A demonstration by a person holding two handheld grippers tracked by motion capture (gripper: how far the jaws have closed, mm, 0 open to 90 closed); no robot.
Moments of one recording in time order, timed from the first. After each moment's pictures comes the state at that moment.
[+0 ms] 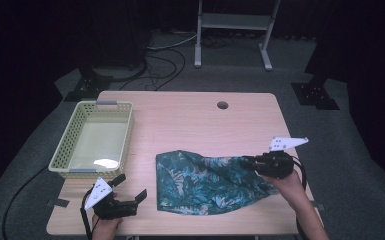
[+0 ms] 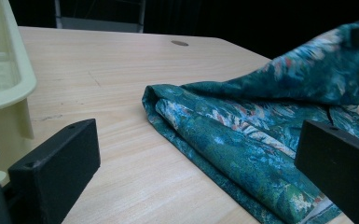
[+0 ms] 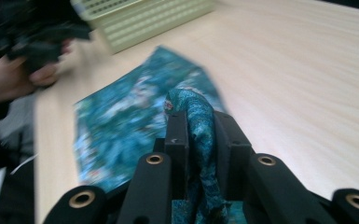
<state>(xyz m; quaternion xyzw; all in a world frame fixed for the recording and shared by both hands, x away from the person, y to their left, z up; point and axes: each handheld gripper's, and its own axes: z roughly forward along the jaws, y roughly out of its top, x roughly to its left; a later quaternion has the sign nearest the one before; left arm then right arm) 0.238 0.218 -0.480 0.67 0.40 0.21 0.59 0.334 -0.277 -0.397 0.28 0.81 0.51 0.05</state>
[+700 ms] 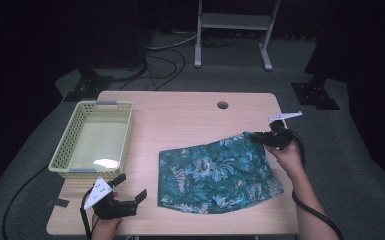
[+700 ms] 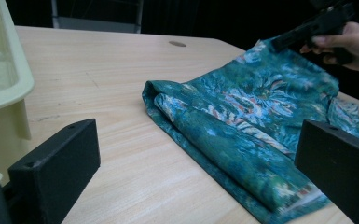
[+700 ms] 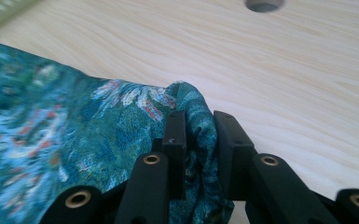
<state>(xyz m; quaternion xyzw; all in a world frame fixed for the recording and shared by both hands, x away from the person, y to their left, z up) 0.238 0.220 -0.480 0.67 0.40 0.21 0.60 0.440 -0.311 -0.421 0.44 0.80 0.40 0.10</state>
